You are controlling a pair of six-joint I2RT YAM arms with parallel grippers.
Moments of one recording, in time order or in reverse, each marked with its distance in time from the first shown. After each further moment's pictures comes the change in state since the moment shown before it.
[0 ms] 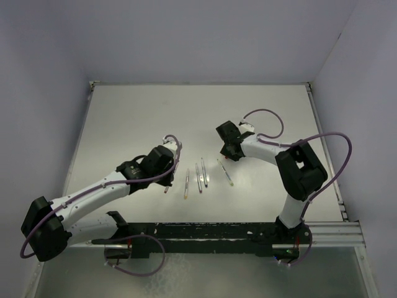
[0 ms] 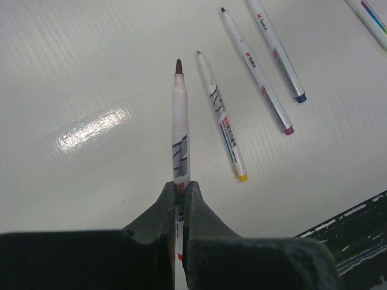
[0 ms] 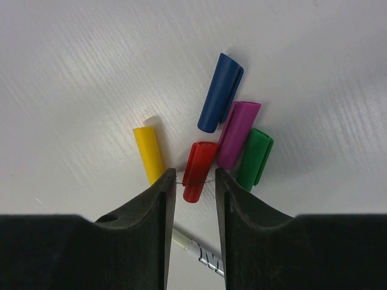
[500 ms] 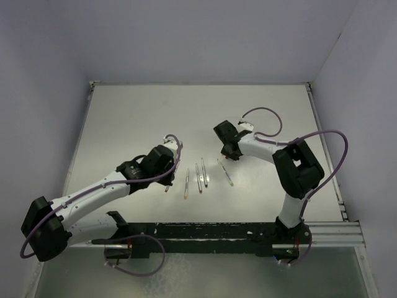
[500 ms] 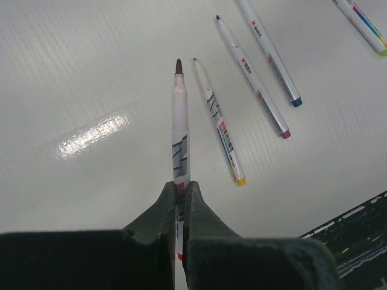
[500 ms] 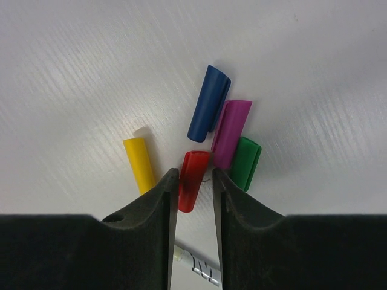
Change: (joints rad) left arm 0.000 0.000 0.000 0.020 0.003 0.015; right arm 0.006 0.034 0.042 -0.054 0.074 -0.002
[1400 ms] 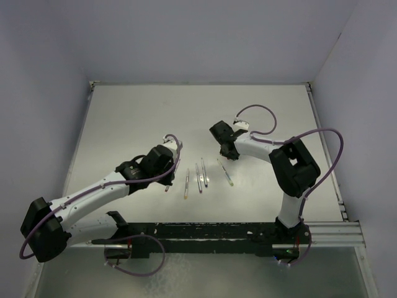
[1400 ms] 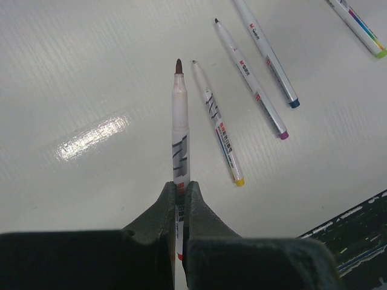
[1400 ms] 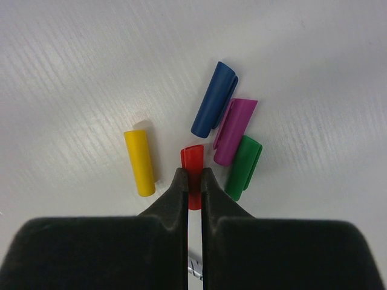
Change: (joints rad) left arm 0.000 -0.009 0.000 0.002 0.000 0.000; right arm 0.039 0.035 0.046 -0.058 0.033 -0.061
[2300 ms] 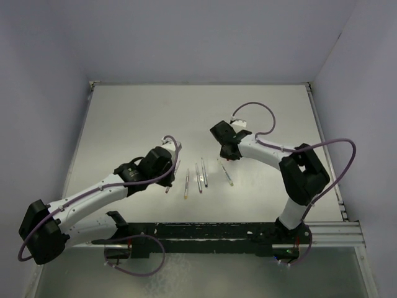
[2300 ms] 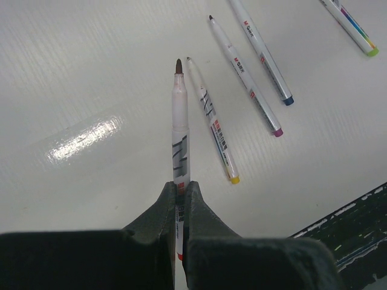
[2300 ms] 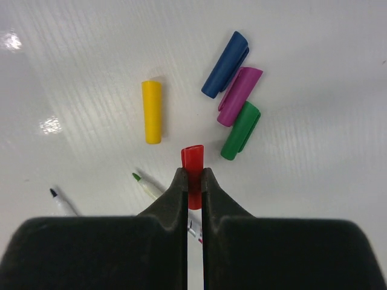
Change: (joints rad) left arm 0.000 -0.028 -0.029 0.015 0.018 -0.019; right arm 0.026 -0.082 -0.022 -0.030 -0.042 -0.119
